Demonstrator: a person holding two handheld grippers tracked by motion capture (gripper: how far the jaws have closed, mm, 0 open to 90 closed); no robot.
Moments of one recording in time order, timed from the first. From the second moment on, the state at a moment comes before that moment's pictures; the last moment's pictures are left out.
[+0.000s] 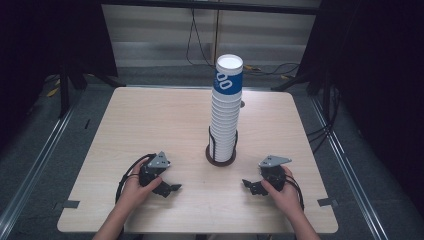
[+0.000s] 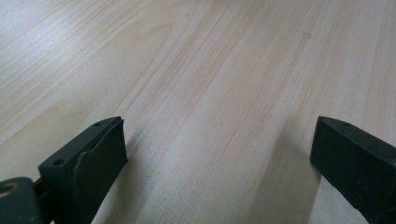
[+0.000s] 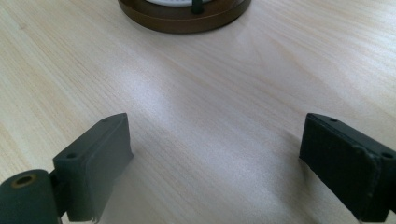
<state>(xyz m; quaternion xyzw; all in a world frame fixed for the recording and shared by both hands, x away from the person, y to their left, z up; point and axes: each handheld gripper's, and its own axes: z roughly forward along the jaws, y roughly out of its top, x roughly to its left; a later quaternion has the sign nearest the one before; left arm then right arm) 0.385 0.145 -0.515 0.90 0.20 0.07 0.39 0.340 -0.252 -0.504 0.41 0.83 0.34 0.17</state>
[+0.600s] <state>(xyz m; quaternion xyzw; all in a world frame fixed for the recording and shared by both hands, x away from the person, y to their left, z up) 0.386 0.143 -0.501 0.92 0.20 0.05 0.34 0.341 -0.251 -0.496 0.42 0.83 0.35 0.13</state>
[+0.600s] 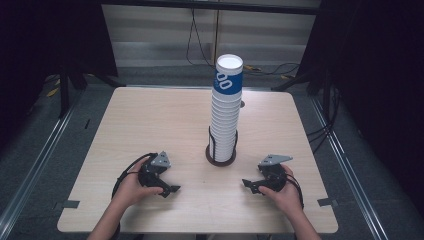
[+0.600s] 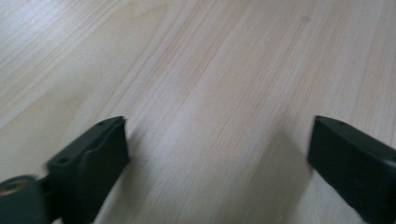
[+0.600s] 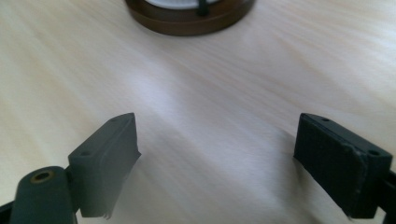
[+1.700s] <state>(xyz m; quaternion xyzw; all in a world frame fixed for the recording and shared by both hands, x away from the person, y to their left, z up) 0.422 0.127 -0.387 0.93 0.20 -0.04 0.31 0.356 -0.214 -0.398 0.34 0.84 0.41 0.13</state>
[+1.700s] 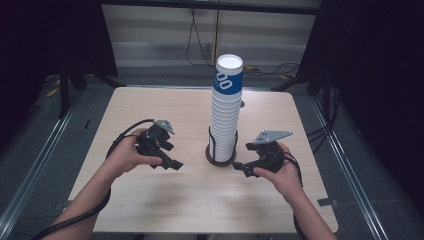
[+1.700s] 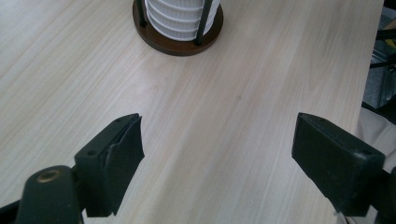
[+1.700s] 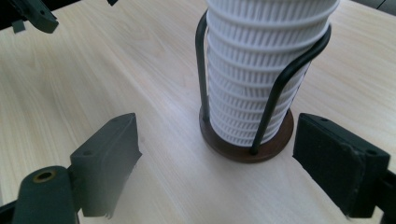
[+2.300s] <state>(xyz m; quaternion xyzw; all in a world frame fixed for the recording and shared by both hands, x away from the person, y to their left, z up) 0.445 0.104 -0.335 0.93 0.19 -0.03 0.31 0.376 -0.209 -0.353 0.33 0.82 0.44 0.14</state>
